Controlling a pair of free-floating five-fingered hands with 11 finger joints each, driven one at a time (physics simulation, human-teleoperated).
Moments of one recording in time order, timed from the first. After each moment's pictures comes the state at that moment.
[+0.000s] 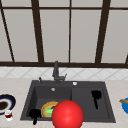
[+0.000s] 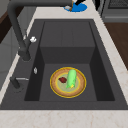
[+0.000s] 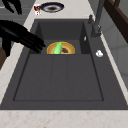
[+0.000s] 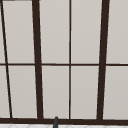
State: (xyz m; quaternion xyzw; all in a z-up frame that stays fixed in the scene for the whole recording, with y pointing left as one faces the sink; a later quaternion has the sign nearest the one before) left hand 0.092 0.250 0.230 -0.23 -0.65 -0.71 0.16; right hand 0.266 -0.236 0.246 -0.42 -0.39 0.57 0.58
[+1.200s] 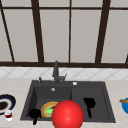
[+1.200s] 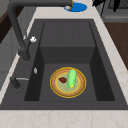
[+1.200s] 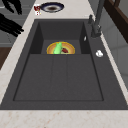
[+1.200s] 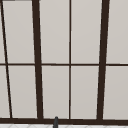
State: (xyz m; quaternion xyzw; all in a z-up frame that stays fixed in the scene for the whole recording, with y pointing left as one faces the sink) left hand 0.092 0.250 0.230 -0.23 -0.65 -0.71 0.16; right hand 0.162 -0.176 0.265 -0.38 -0.43 0.59 0.56
